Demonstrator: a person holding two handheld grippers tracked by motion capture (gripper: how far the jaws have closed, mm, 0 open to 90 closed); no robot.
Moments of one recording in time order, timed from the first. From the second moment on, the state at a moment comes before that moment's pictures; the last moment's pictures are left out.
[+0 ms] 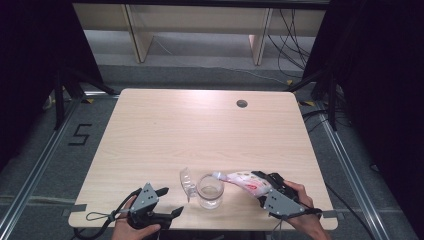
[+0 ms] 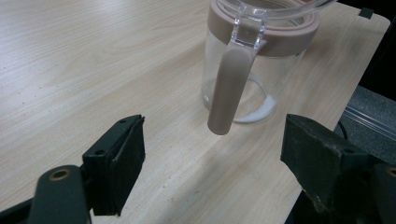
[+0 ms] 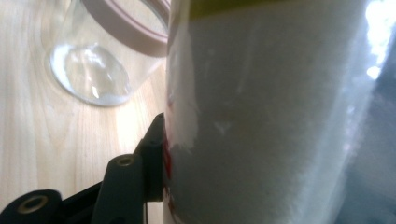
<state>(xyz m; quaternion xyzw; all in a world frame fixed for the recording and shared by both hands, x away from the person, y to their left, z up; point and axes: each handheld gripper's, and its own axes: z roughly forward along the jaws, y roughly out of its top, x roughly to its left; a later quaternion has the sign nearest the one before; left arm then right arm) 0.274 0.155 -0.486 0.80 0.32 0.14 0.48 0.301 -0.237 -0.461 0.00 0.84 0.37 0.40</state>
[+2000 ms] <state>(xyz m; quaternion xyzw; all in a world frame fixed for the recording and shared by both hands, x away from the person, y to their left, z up) 0.276 0.154 -0.488 0.81 0.31 0.14 0.48 0.286 -0.214 -0.443 -0.19 0.81 0.14 0.54</state>
